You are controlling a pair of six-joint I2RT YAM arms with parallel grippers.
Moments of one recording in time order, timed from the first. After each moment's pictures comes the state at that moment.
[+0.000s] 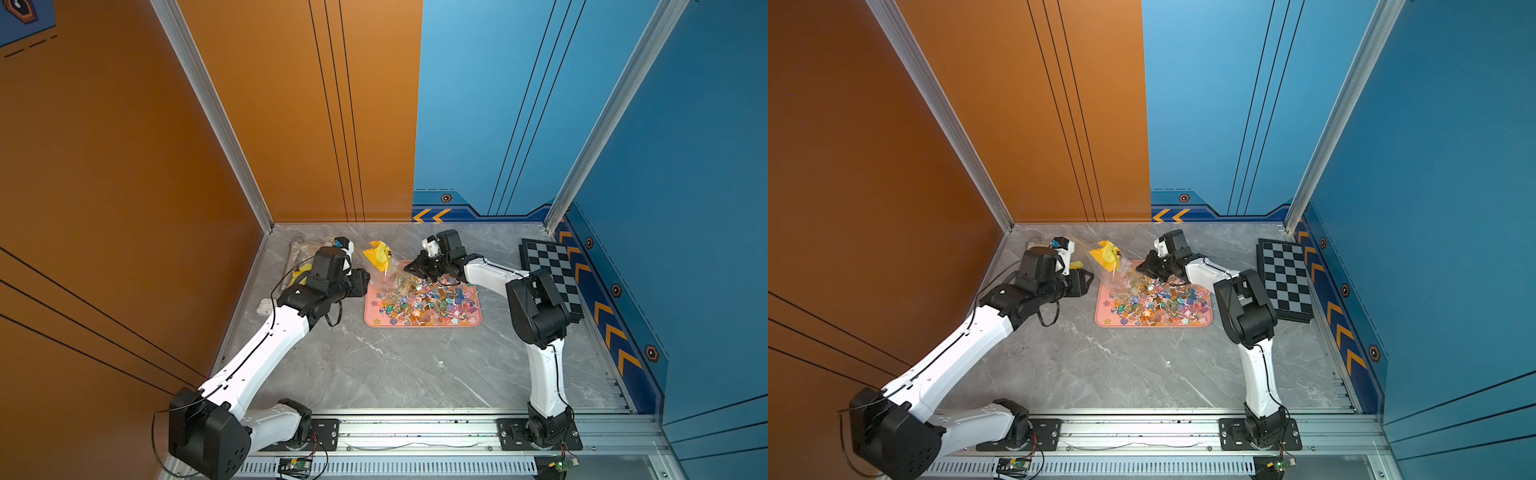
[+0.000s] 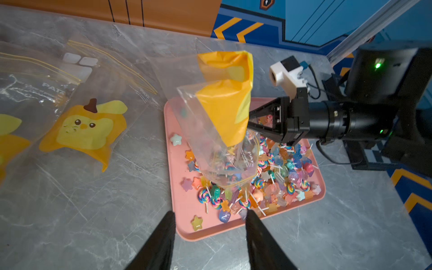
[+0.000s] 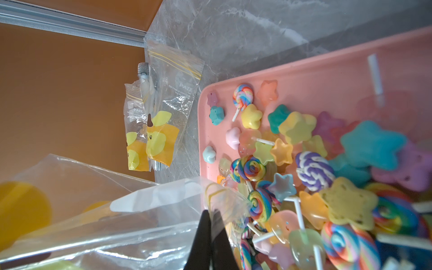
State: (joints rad) left arm -0.36 1.19 1.04 -0.47 0.05 -0.40; right arm 0.43 2.14 1.51 -0.08 -0.64 0.90
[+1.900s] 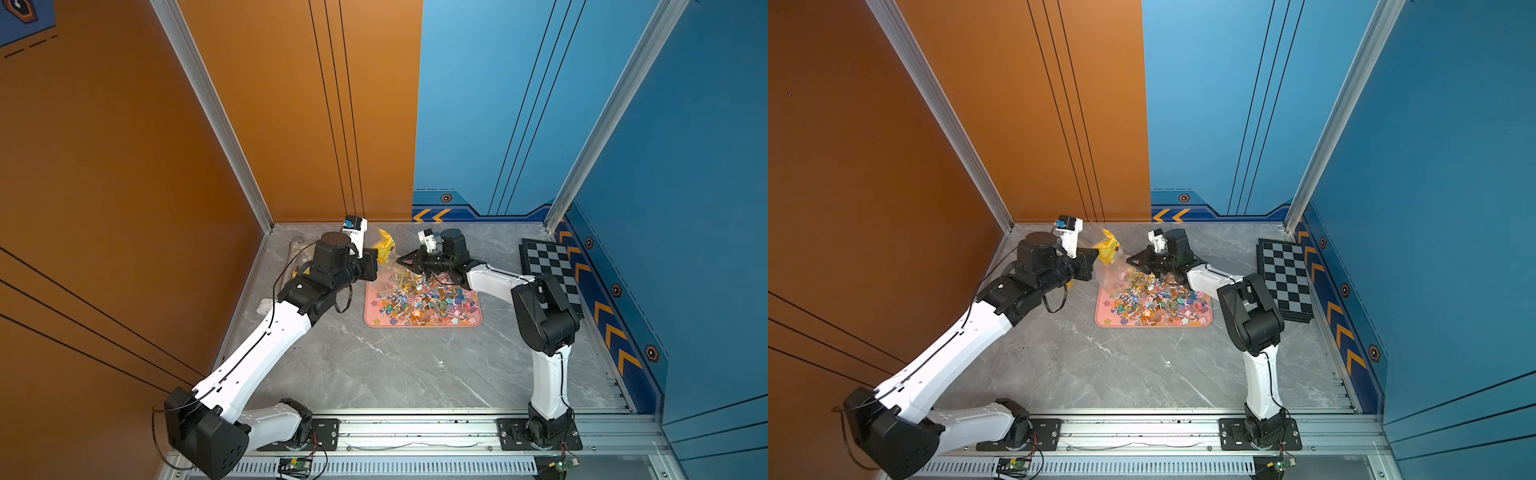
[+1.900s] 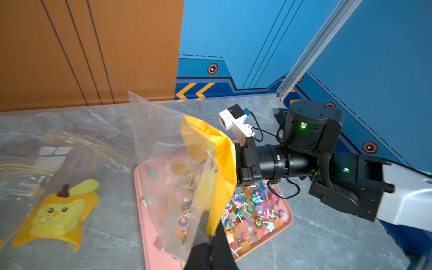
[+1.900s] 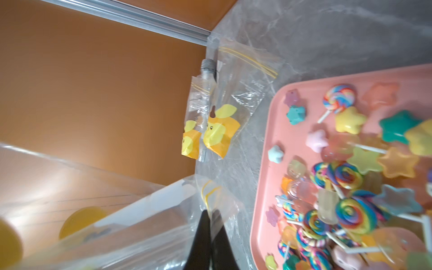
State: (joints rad) left arm -0.46 1.20 1.19 -0.38 0.01 -0.29; right arm 0.44 2.05 1.37 0.31 -0.77 1.07
